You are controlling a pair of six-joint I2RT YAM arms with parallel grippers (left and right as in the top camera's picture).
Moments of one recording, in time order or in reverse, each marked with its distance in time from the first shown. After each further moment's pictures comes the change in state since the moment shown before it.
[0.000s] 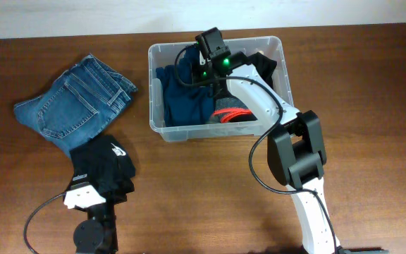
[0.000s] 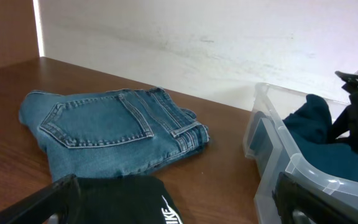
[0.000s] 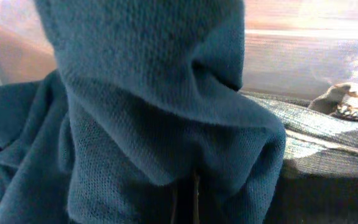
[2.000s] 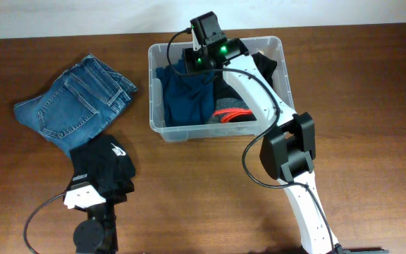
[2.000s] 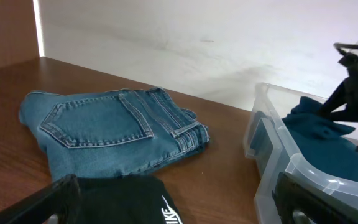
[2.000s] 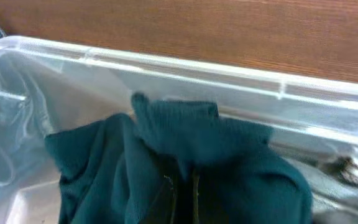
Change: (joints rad) left arm 0.000 0.000 0.000 0.000 0.000 0.000; right arm 0.002 0.117 0.324 -0.146 -0.028 -0.052
